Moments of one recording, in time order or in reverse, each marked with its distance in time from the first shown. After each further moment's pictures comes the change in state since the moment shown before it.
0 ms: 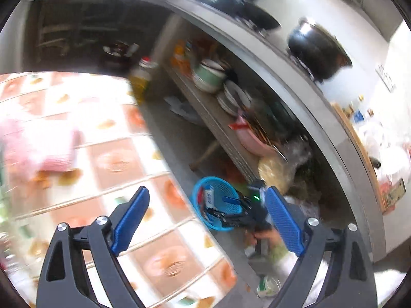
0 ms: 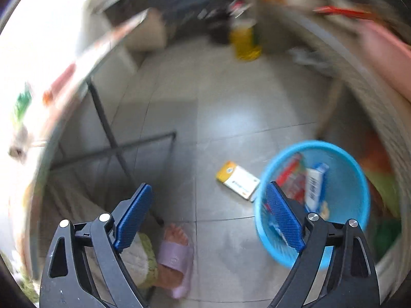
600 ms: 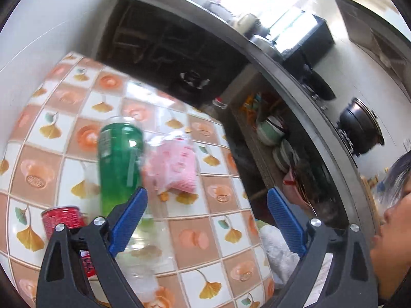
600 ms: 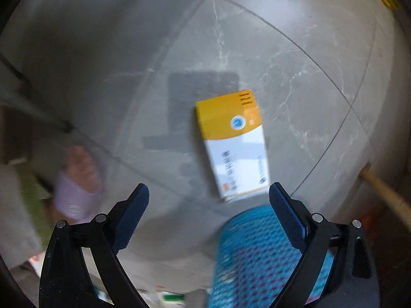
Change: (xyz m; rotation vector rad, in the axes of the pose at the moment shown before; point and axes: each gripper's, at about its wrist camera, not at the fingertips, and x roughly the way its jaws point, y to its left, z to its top) left arm -0.116 0.145 0.002 -0.265 -0.193 0.175; right arm 0.346 0.007 0.029 -0.552 0.843 -0.280
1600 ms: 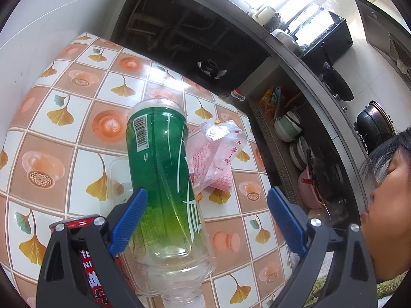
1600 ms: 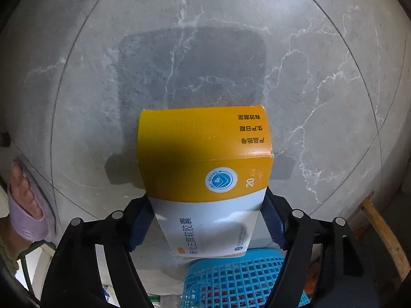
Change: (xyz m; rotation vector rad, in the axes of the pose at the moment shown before) left arm 0.030 0.046 0.001 -0.041 0.058 0.042; right arm 0.105 -0.014 0.048 -0.048 0.056 -0.074
